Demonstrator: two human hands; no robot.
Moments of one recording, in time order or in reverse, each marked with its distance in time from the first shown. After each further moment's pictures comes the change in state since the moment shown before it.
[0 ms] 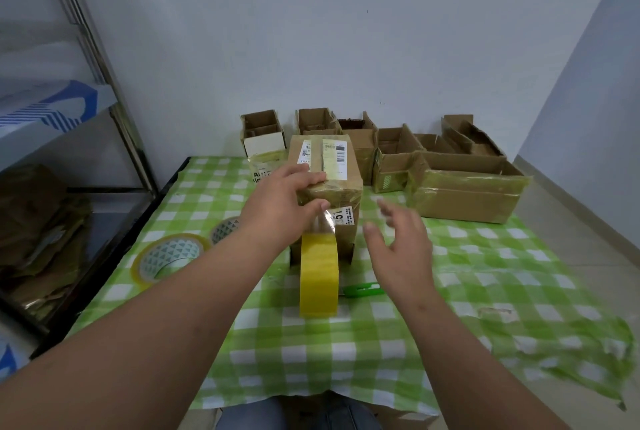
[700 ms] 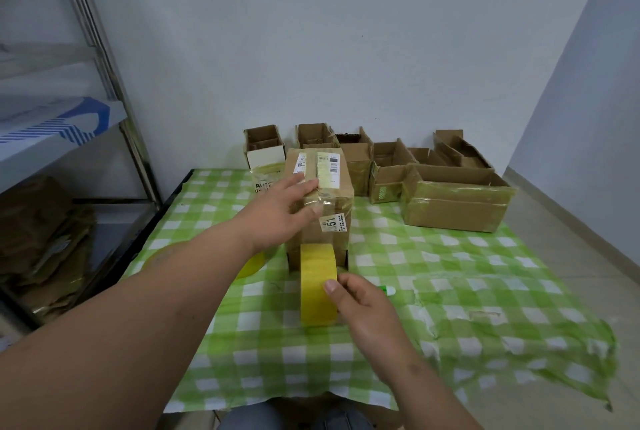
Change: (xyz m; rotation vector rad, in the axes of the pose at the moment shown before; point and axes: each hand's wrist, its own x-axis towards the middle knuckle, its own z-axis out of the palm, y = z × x) left_hand 0.002 -0.007 -0.025 0.076 -0.315 0.062; right_hand -0.073 -0.026 -0.002 0.464 -0.471 0.270
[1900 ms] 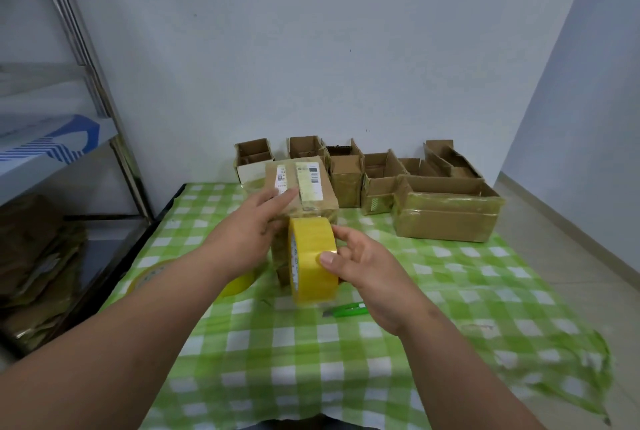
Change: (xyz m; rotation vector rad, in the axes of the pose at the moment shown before) left_hand -0.011 -0.013 -0.005 0.091 0.131 0.044; right_hand 0.037 -0.052 -0.037 0.226 -0.199 -0.087
